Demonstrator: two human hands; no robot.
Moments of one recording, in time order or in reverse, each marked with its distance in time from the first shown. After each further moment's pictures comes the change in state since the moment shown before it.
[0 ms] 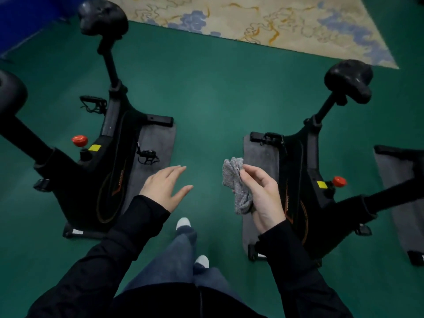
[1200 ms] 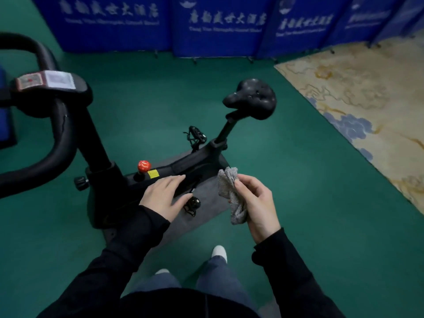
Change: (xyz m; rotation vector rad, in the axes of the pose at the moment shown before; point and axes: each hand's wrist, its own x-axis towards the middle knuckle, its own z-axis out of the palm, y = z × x) left_hand 0.241 -0.121 -0.109 -0.177 0.518 -0.853; right_hand 0.382 -0.098 0.295 -0.303 -0.964 0.044
